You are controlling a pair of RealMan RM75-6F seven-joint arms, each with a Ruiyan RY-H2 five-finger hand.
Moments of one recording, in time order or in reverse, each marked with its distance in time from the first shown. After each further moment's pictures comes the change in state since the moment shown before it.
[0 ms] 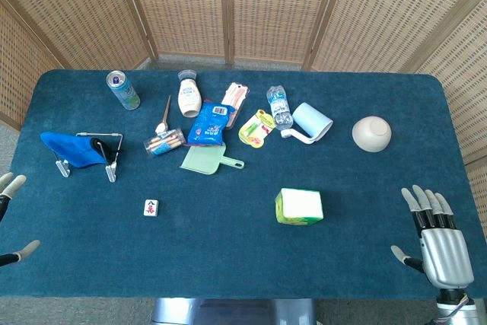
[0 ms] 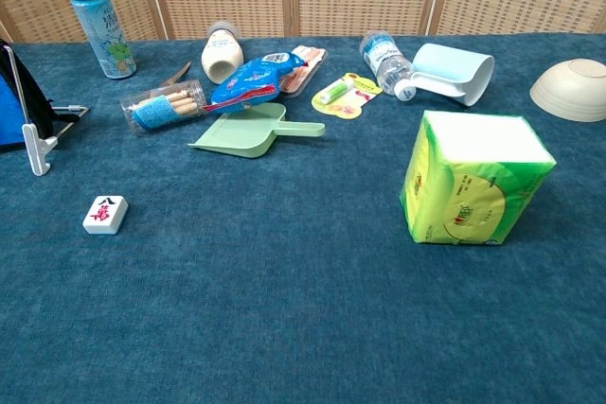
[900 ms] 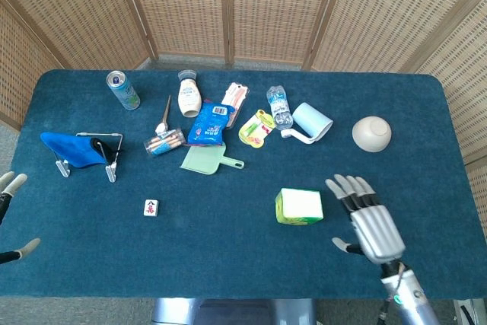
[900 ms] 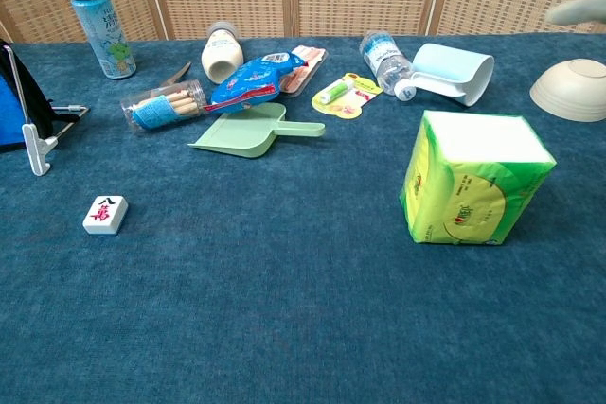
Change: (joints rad) left arm -0.013 -0.009 -0.009 -0.006 -0.038 -0.031 0.026; right arm 0.224 -0.038 0.081 -0.231 0.066 -0.335 -0.173
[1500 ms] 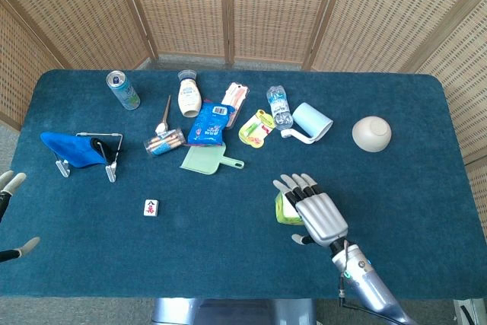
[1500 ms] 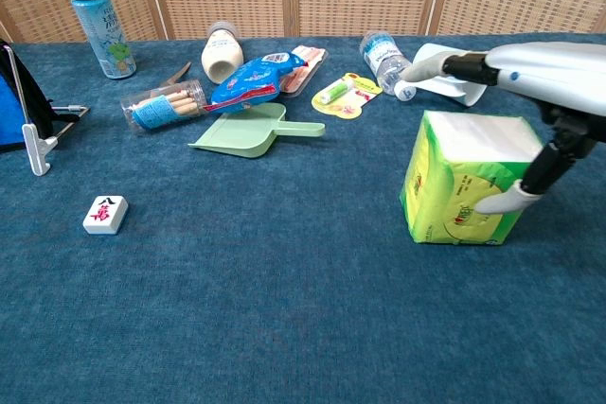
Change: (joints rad) left arm -0.006 0.002 -0.004 0.006 -0.012 -0.011 -0.014; right arm 0.227 -0.153 0.079 -0.026 0.339 -0.211 -0.259
